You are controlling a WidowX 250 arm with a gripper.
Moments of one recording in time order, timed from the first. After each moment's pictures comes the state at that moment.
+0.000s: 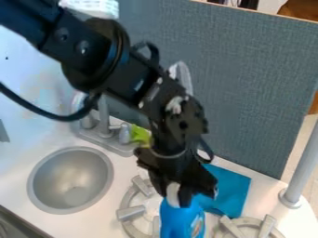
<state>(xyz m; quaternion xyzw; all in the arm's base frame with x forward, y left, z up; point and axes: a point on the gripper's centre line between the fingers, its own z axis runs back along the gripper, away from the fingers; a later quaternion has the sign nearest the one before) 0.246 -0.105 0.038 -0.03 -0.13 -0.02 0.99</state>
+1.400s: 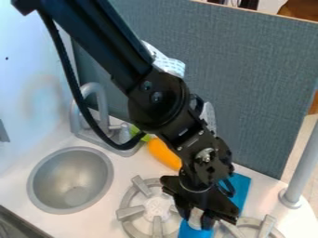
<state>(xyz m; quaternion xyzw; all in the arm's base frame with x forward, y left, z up) 0.265 -0.130 -0.015 -0.02 -0.13 -0.02 0.99</state>
